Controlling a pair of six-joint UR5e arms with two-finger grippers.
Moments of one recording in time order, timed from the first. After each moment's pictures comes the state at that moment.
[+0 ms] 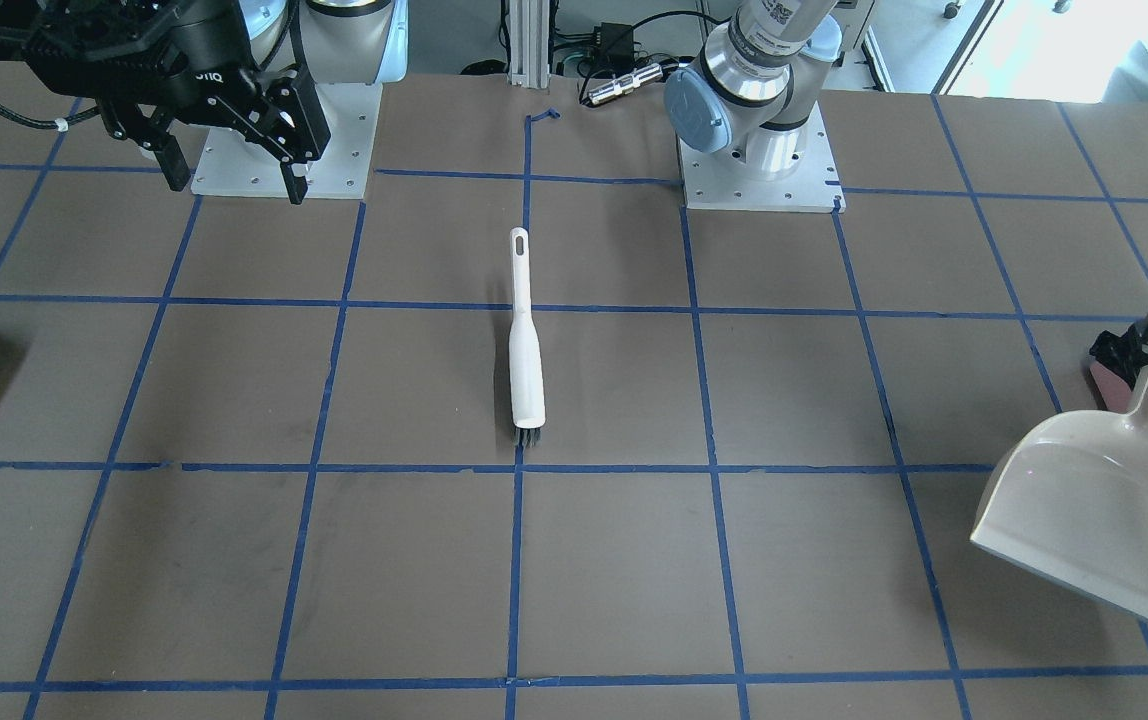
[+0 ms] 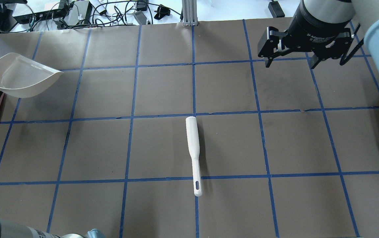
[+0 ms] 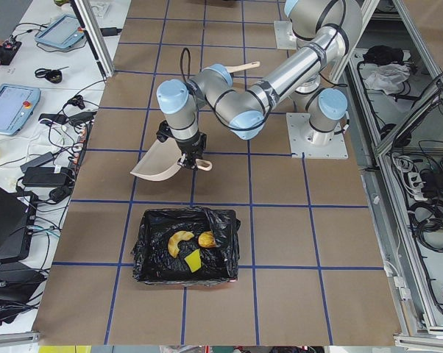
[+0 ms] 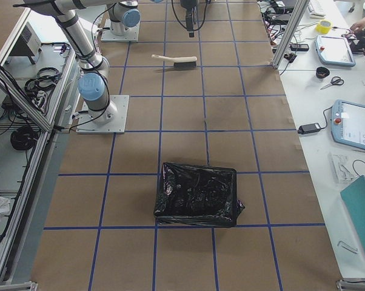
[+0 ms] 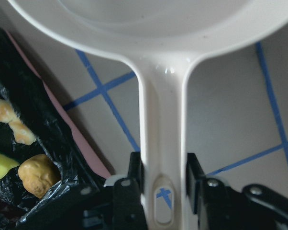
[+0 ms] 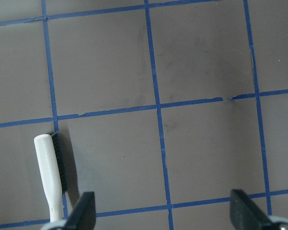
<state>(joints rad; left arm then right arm) -0.96 -1.85 -1.49 -1.44 1.70 1.06 1.64 -1.67 1.56 -1.62 -1.61 0.18</state>
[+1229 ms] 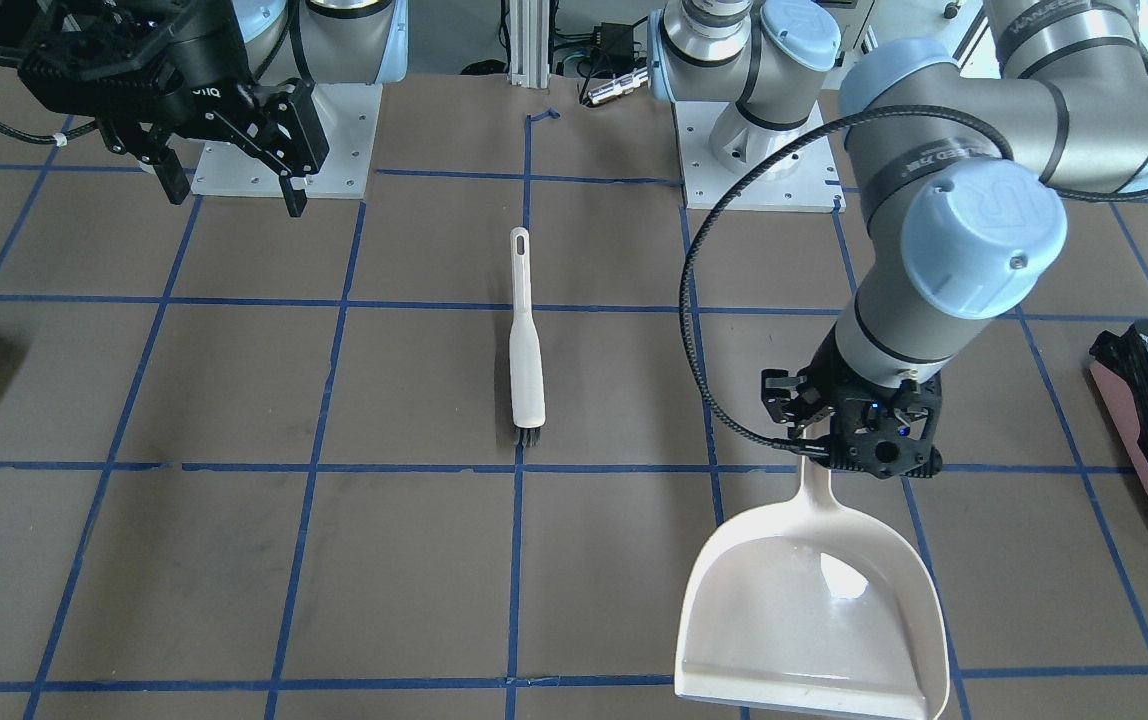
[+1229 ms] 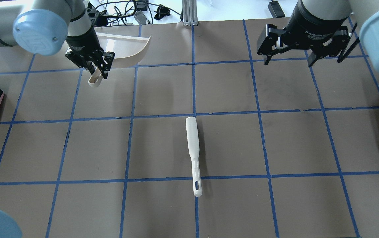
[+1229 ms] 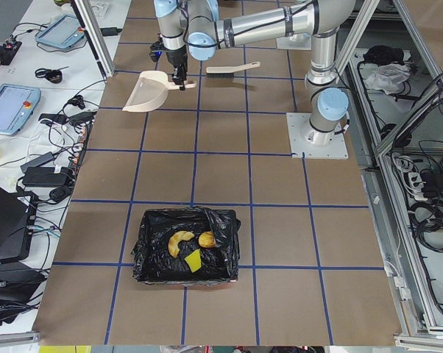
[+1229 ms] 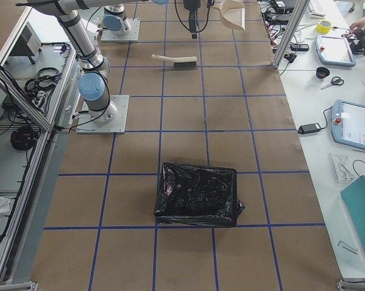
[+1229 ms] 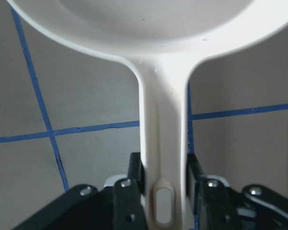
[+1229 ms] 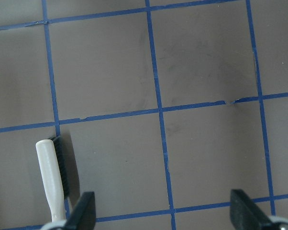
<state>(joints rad) -1.57 -1.89 -1.45 -1.43 1.65 0.13 1.64 -1.65 1.55 -1.63 -1.60 0.18</state>
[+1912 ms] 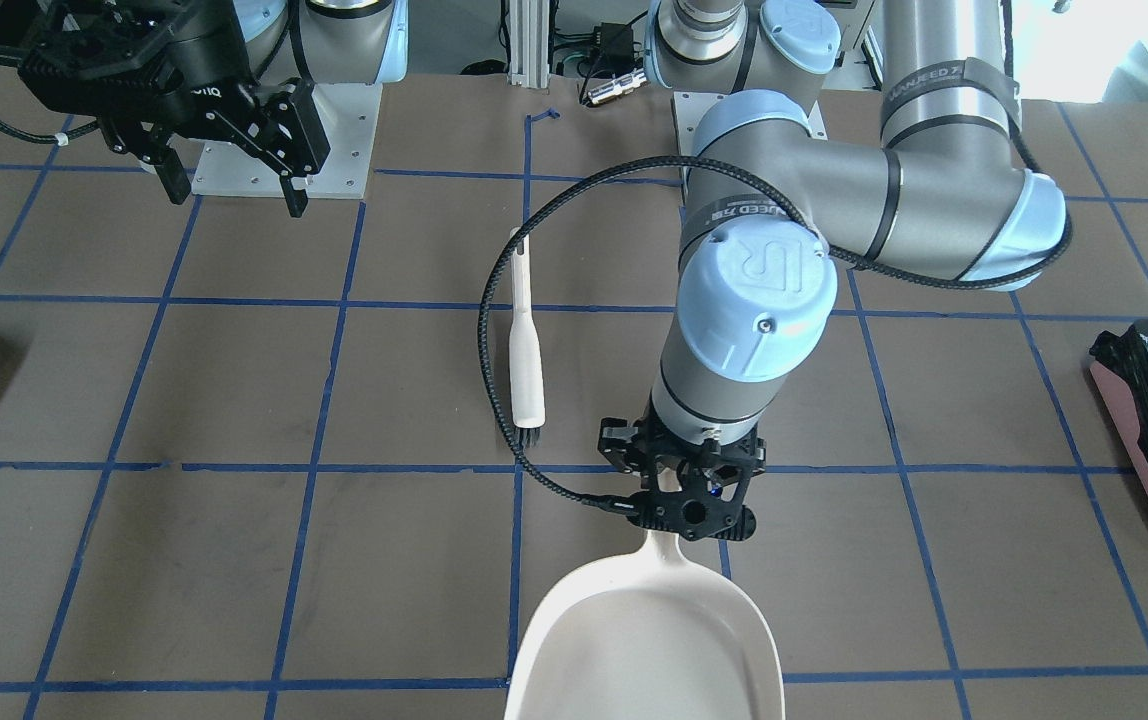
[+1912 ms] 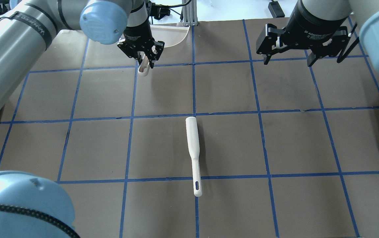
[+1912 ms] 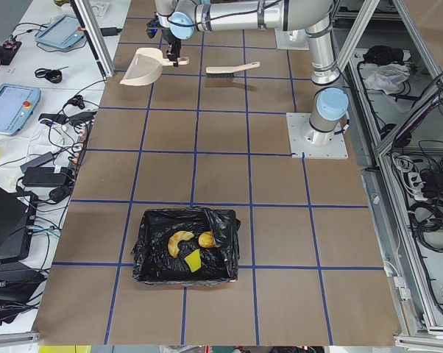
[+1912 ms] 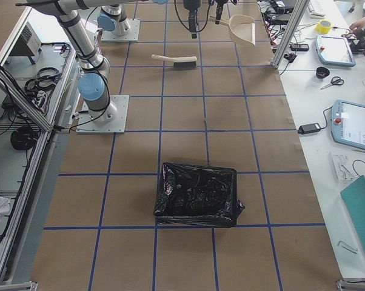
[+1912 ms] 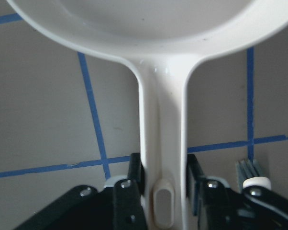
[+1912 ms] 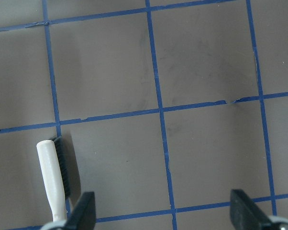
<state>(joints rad) -1.76 -2.07 -1.24 -1.43 1.58 -0.04 1.64 -1.65 1.55 -1.63 -1.60 0.19</state>
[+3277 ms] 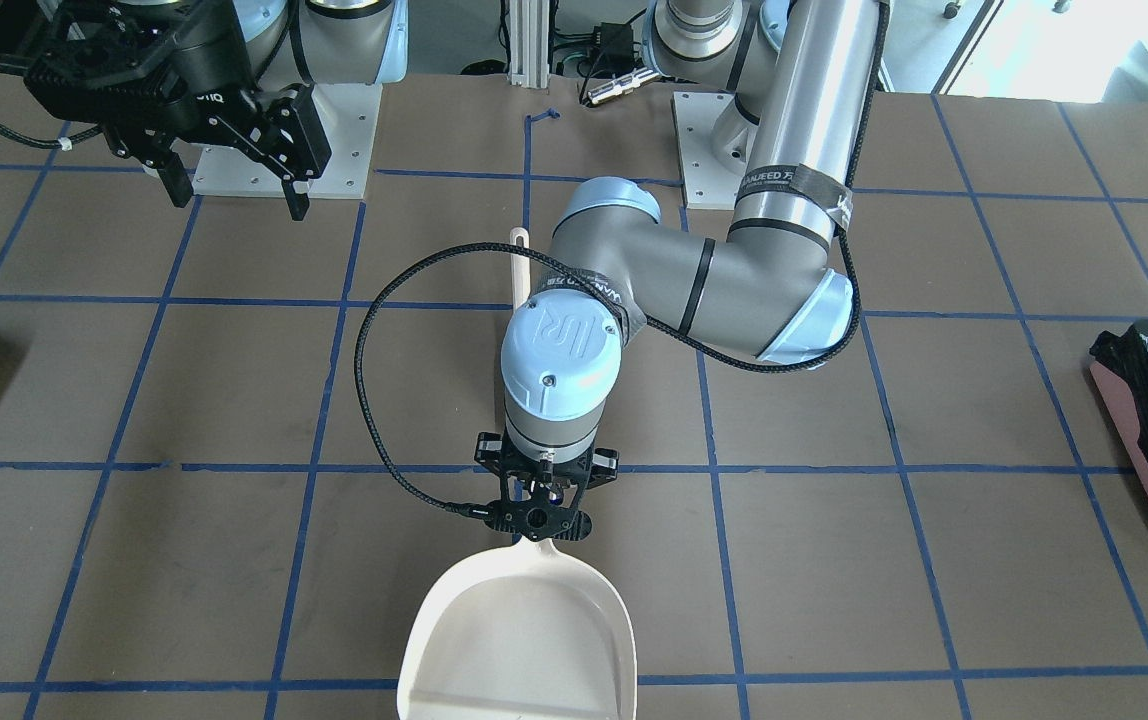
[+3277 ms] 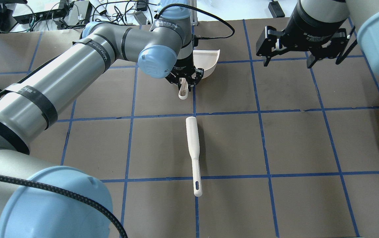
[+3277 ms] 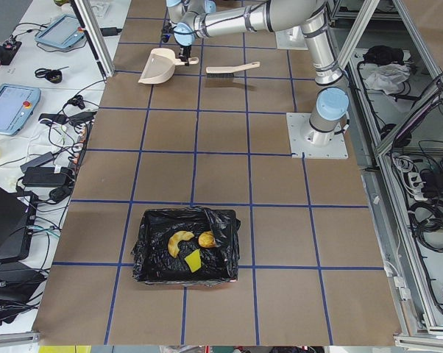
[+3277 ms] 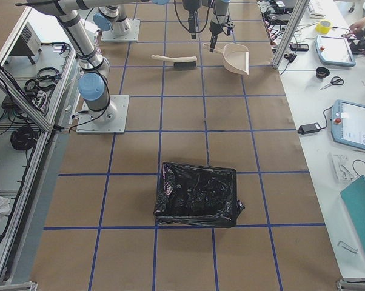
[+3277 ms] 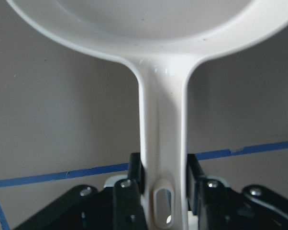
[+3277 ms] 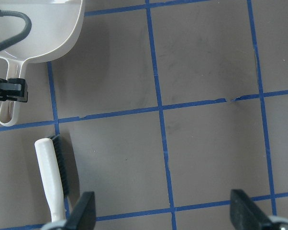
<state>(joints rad) -1.89 -2.16 -1.35 -1.26 1.54 -0.20 1.64 -1.65 1.56 -1.63 -1.60 0.19</state>
